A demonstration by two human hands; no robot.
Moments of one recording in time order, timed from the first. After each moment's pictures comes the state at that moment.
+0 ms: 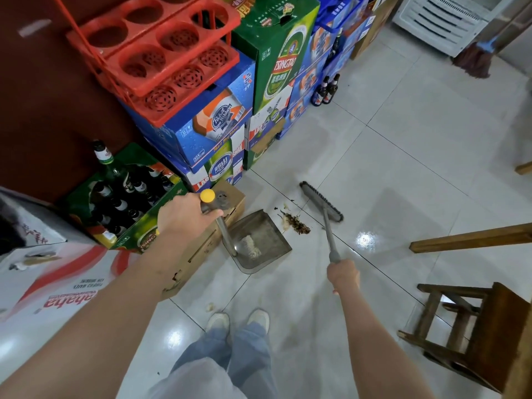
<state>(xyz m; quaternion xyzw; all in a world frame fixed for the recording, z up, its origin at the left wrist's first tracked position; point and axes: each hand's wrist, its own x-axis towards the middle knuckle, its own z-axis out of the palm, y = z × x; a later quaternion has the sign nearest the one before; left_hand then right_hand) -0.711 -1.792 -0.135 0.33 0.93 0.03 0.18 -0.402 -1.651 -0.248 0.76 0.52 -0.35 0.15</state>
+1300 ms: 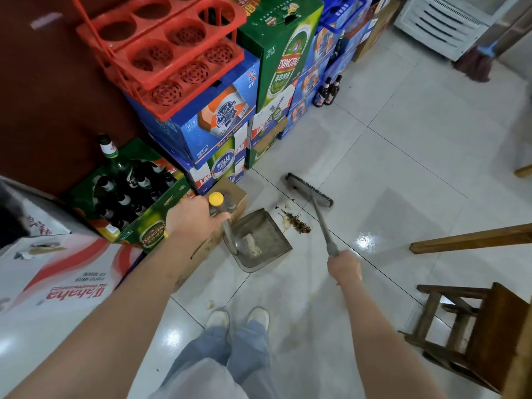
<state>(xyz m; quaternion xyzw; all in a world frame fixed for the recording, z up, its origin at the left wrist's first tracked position) -0.695 -1.804 -0.140 0.35 0.92 0.04 0.18 -0.400 -1.645 -0.250 0.72 0.59 -0.33 0.16</state>
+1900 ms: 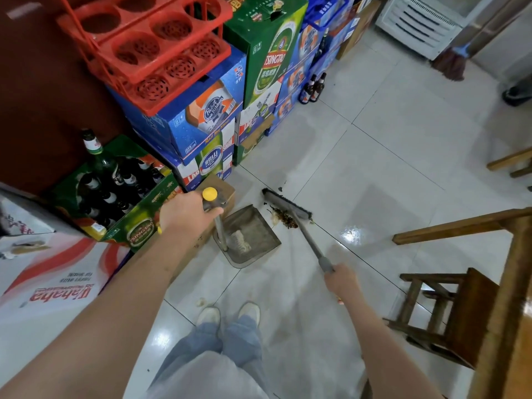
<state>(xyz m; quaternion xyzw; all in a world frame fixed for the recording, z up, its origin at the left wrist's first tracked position) -0.684 -1.803 -0.129 0.35 0.92 0.02 0.18 -0.357 -1.680 -0.231 0.68 0.62 -0.32 0.23</state>
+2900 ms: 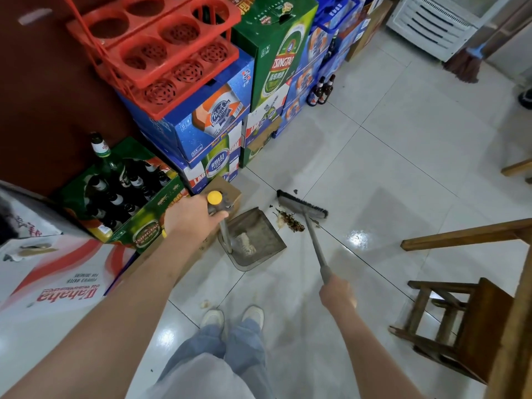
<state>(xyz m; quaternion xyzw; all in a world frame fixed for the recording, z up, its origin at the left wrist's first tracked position) -0.688 -1.798 -0.132 0.35 0.92 0.01 0.17 -0.377 -1.698 -0.236 0.65 0.65 -0.24 0.30</state>
